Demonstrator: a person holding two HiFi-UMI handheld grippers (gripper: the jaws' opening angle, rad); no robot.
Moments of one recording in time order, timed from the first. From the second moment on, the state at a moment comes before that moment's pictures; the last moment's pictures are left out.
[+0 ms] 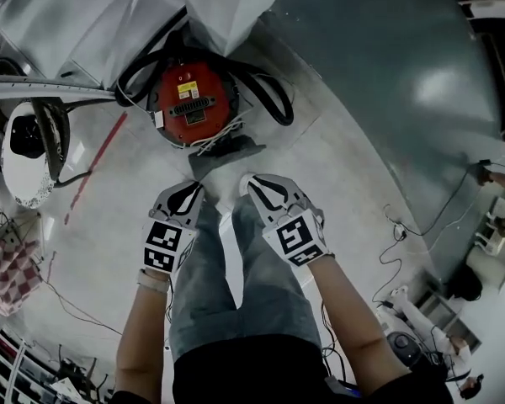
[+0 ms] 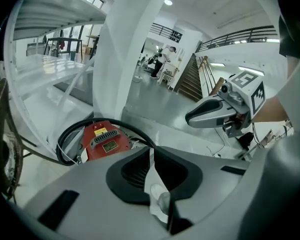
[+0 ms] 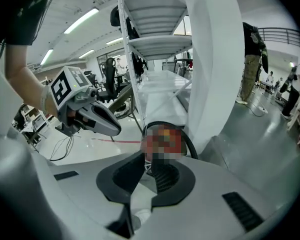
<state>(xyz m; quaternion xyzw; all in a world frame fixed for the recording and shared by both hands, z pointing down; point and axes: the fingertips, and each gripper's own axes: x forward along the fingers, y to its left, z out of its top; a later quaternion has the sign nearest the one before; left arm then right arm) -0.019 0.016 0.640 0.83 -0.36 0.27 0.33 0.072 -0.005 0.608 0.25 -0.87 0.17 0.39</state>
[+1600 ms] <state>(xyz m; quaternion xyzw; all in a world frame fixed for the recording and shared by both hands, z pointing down) 0.028 0.048 0.937 0.79 -0.27 0.43 0.34 0.087 0.009 0.913 0.13 -0.81 0.12 0.56</state>
